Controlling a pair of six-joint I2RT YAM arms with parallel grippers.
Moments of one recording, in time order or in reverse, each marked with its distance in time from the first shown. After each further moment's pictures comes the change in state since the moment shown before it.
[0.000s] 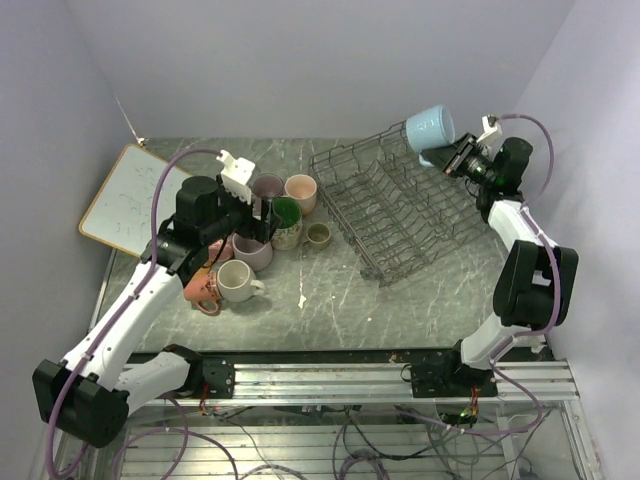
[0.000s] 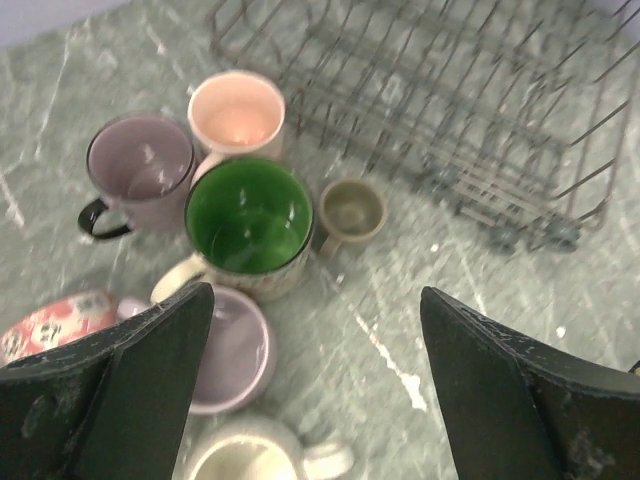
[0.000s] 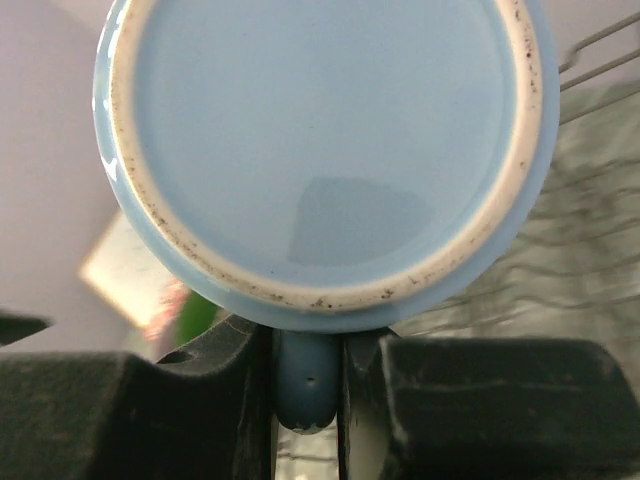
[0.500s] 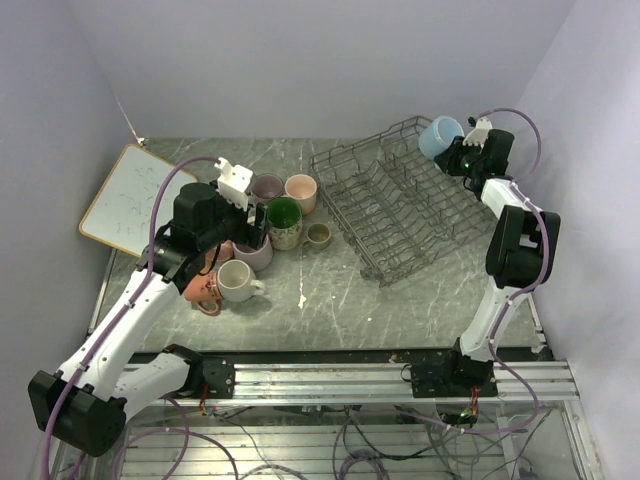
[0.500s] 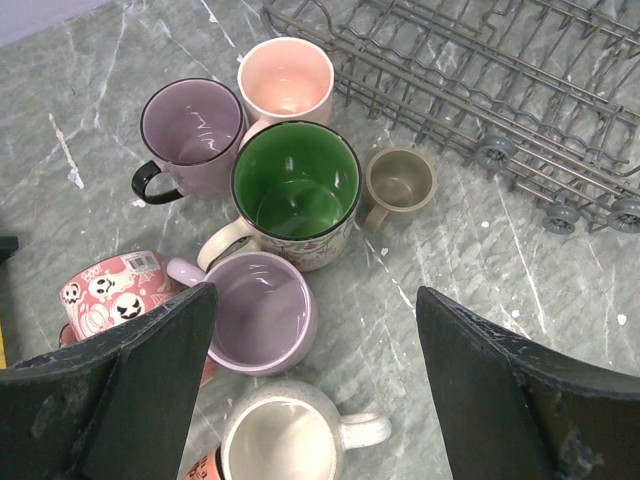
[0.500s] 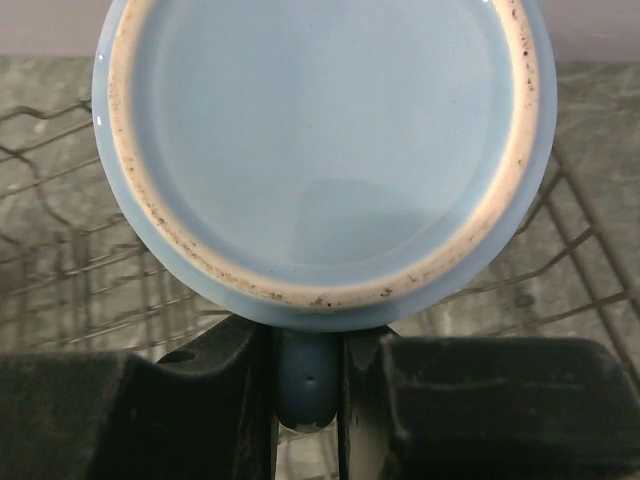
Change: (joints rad) left arm 0.000 -0.063 -0.038 -0.097 -0.122 0.078; right arm -0.004 0.334 0.313 -0.301 0.369 -0.633
